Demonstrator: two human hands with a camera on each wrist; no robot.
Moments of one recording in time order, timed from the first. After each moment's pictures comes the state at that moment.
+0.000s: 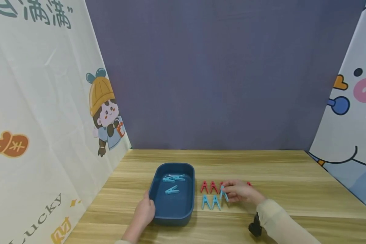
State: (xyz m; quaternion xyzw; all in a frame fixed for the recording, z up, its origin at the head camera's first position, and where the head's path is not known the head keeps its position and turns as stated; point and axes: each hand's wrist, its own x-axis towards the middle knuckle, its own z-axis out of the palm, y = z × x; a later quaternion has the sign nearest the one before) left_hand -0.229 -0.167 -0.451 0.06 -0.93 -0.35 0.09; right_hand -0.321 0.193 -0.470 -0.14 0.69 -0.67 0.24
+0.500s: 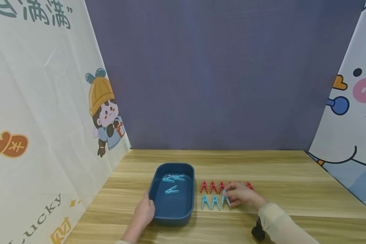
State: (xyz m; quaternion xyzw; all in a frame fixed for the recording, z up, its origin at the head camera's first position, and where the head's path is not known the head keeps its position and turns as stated) left_hand -0.228 -0.167 -0.450 0.06 -0.93 -0.35 0.09; right_hand -0.313 0.195 -0.474 -0.15 0.74 -0.62 0.21
